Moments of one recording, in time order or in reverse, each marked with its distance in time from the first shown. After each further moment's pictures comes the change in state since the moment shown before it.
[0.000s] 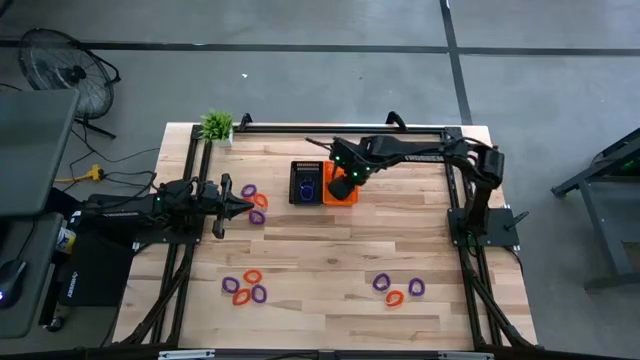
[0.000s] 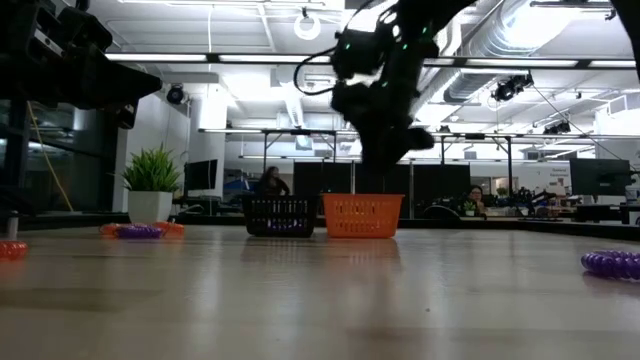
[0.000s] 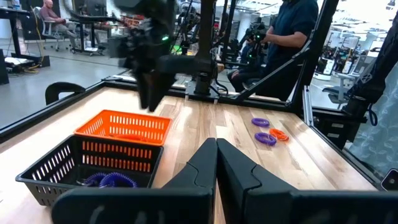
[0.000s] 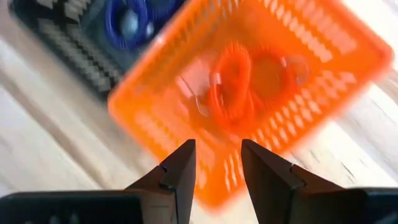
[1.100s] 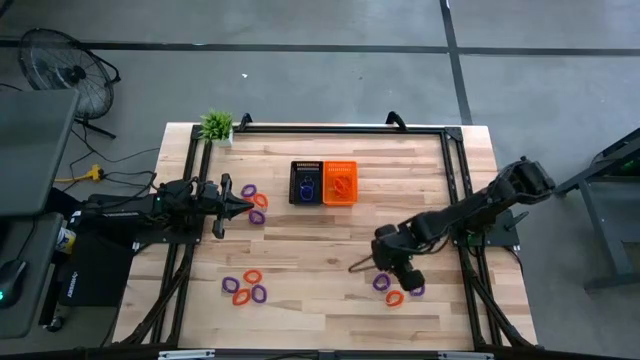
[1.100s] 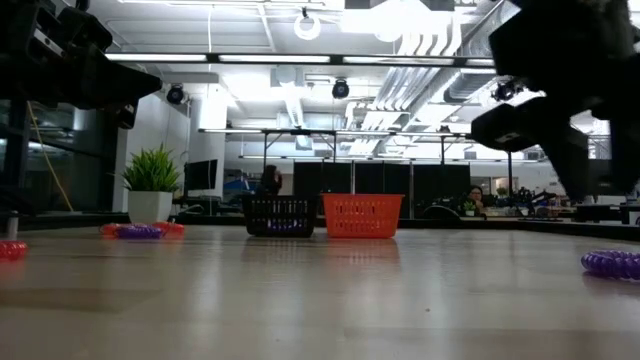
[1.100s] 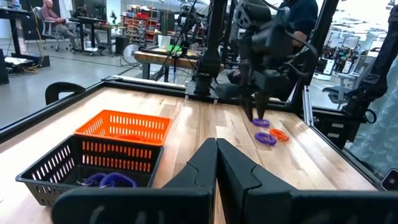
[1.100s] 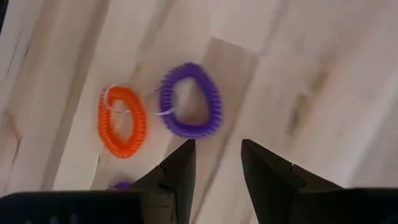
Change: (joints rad) left arm 0.000 0.000 0.000 0.000 0.000 0.000; right arm 0.666 -0.307 -0.548 0.254 -0.120 -0.500
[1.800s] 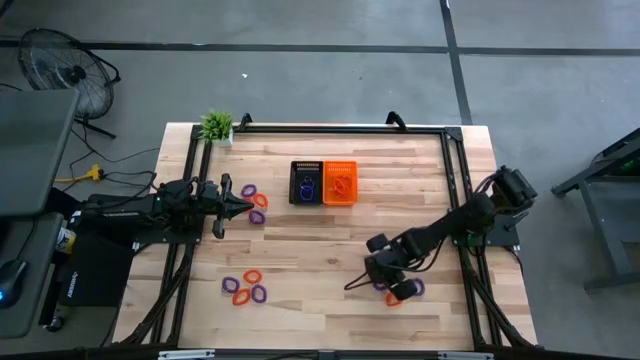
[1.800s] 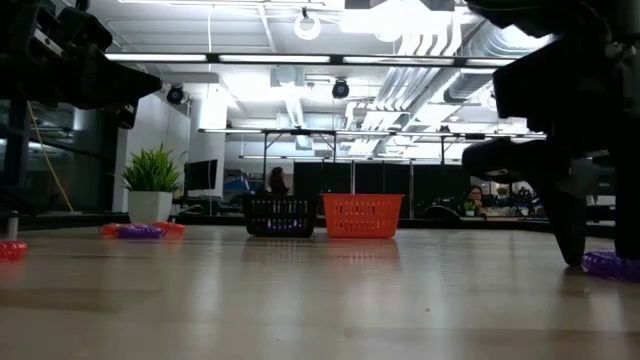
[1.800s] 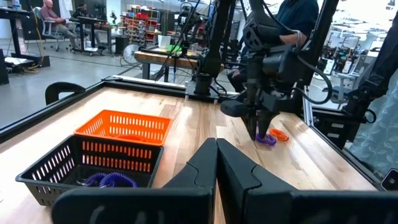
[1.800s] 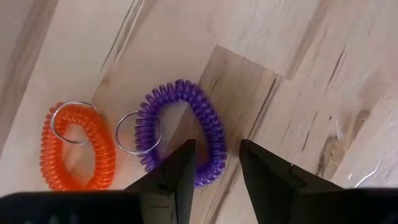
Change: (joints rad) left arm 0.000 0.000 0.000 0.000 0.000 0.000; right arm 0.067 0.204 0.004 0.151 0.108 -0.021
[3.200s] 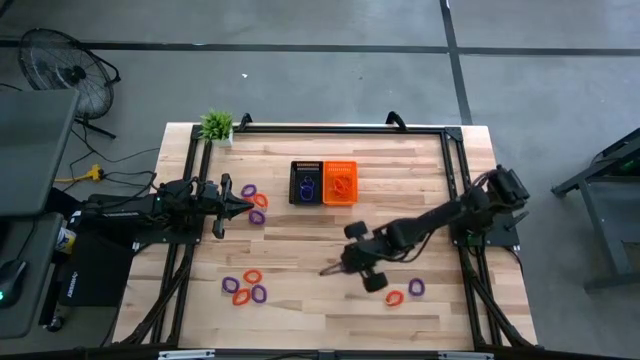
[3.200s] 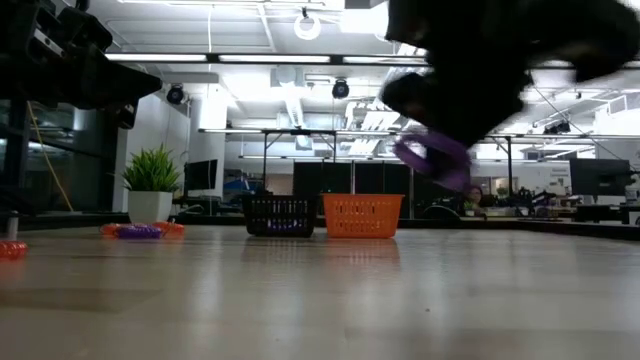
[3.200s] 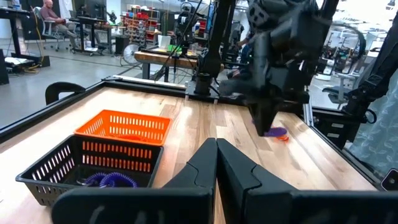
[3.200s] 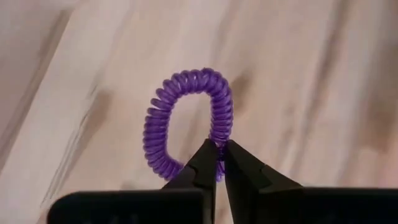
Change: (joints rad) left arm 0.000 0.000 0.000 0.000 0.000 0.000; right arm -0.106 0.012 0.270 -0.039 0.157 -0.023
